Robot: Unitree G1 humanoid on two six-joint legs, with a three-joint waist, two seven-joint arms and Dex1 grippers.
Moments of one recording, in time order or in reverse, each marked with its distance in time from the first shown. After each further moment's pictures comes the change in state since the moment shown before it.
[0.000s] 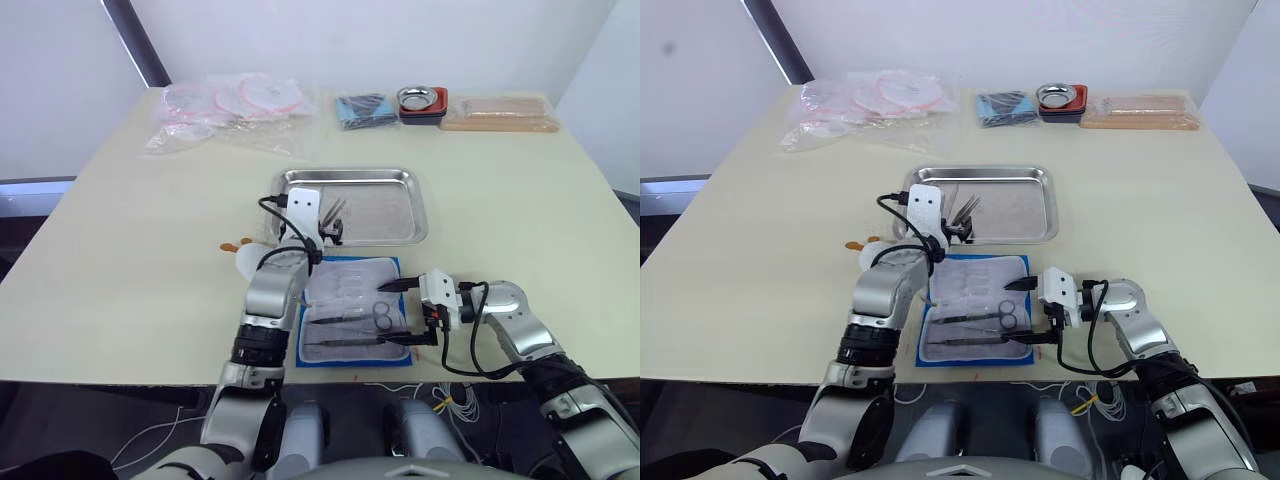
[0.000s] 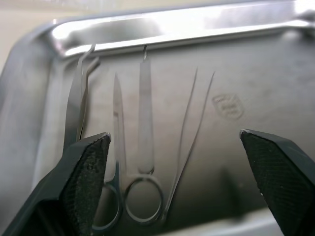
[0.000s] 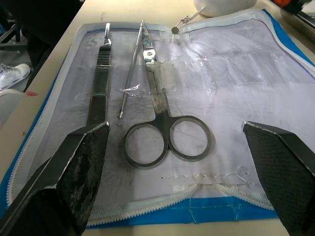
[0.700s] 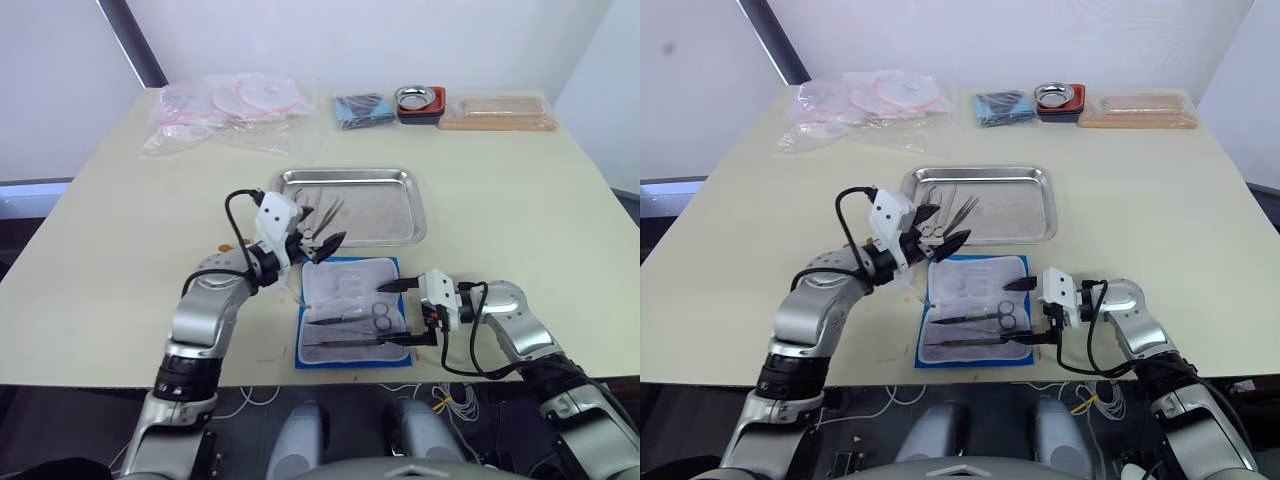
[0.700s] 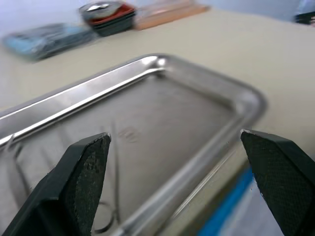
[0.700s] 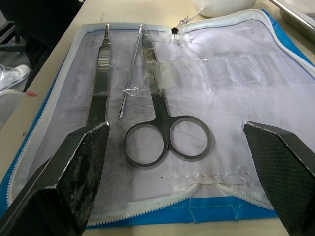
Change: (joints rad) left arm 0.209 0.368 0.001 -0.222 -0.249 -0.253 -0.673; right arm 0.000 0.000 0.000 0.000 0.000 -0.003 0.002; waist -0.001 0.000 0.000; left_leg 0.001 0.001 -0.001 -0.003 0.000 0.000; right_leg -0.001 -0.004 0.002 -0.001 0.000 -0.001
